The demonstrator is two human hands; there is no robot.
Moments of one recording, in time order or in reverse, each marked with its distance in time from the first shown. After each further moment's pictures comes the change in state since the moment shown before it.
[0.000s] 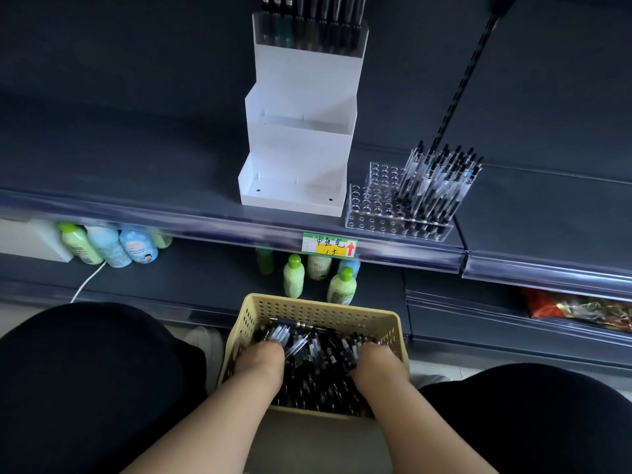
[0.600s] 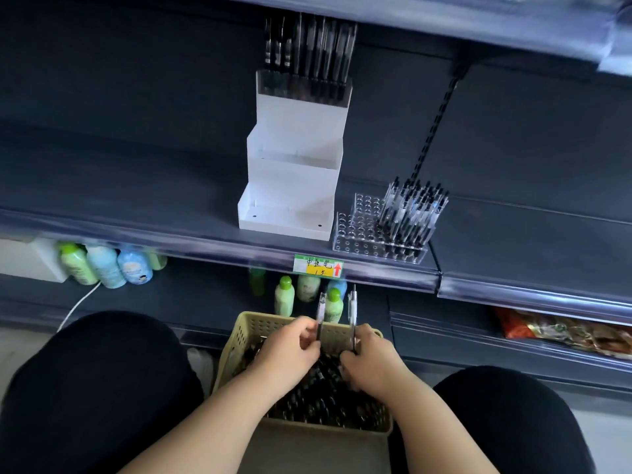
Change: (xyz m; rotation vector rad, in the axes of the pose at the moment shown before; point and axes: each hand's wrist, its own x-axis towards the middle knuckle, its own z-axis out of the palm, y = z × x) left_hand -0.052 0.025 -0.048 -0.824 0.353 0.420; right_hand -0.054 0.013 -0.060 0.520 0.116 -0.287
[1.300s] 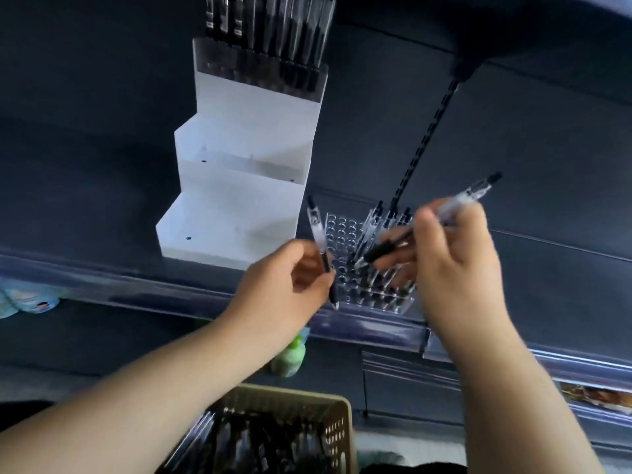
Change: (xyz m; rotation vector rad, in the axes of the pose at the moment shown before) left_hand 0.107 0.111 -0.040 -0.377 0.153 0.253; right_hand 0.051 -0.072 -0.163 0.531 0.622 -0.481
